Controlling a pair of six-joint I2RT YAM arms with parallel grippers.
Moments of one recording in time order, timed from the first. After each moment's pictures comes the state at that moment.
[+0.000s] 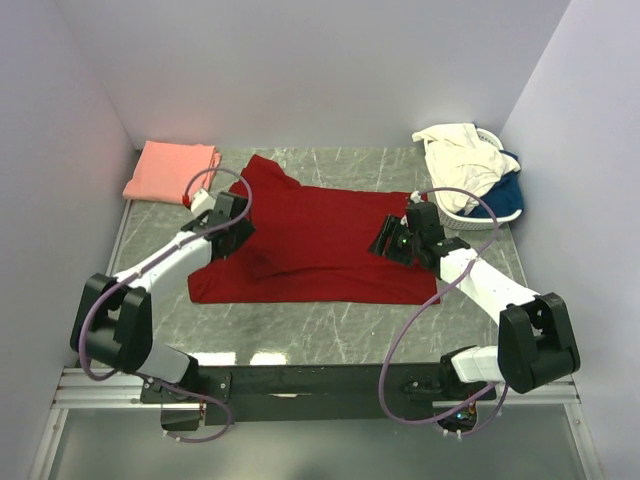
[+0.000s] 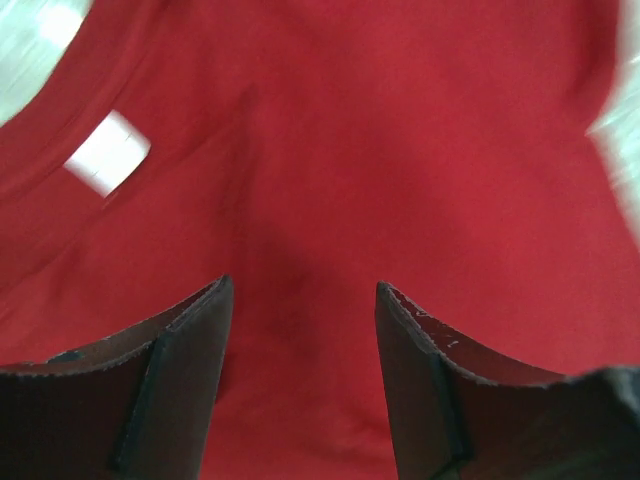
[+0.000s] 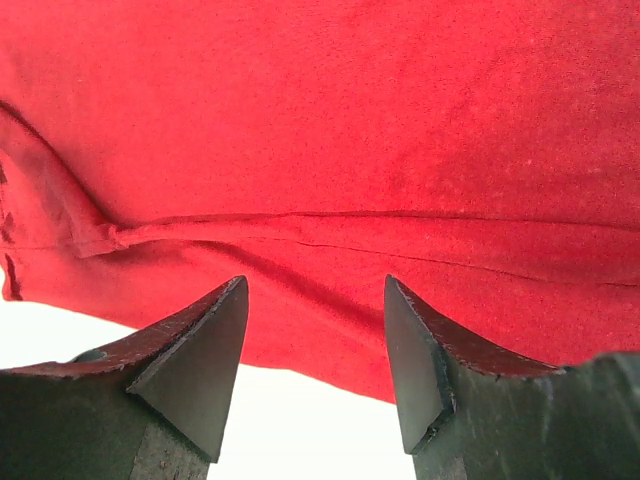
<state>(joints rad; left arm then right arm) -0.35 1.47 0.98 -0.38 -0.40 -1.07 0.32 1.33 0.77 -0.24 -0.14 0.62</state>
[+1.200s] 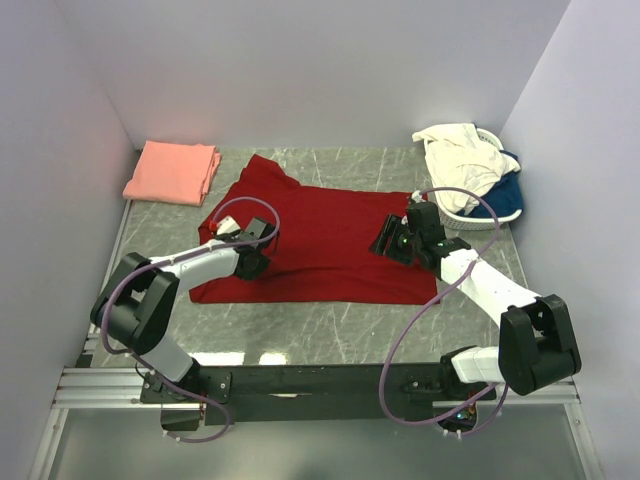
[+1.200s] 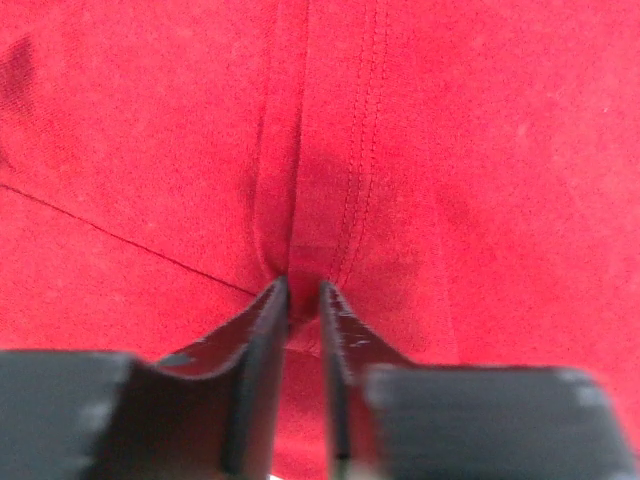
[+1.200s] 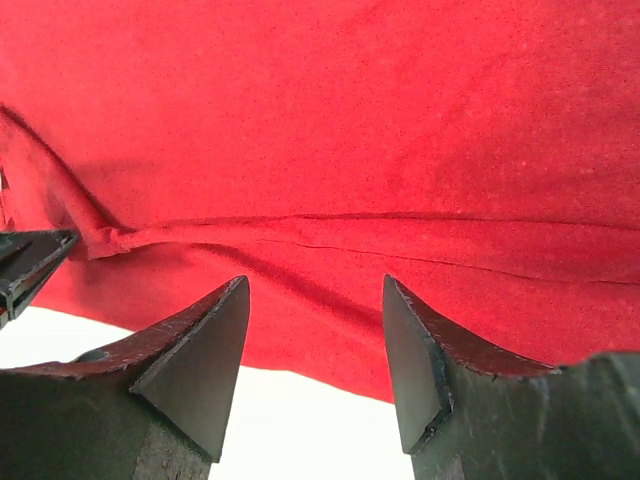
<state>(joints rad) -0.55 1.58 0.87 -0.46 -0.42 -1.22 0.32 1.31 0.77 -0.25 -0.13 0.62</state>
